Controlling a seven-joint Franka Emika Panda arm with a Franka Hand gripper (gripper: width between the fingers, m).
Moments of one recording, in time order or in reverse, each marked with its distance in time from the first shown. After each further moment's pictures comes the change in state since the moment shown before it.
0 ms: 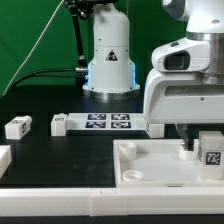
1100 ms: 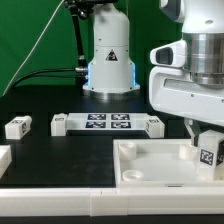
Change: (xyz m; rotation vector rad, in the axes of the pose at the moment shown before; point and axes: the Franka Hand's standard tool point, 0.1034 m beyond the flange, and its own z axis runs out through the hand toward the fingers) arm 0.000 0.003 0.001 0.021 0.005 0.853
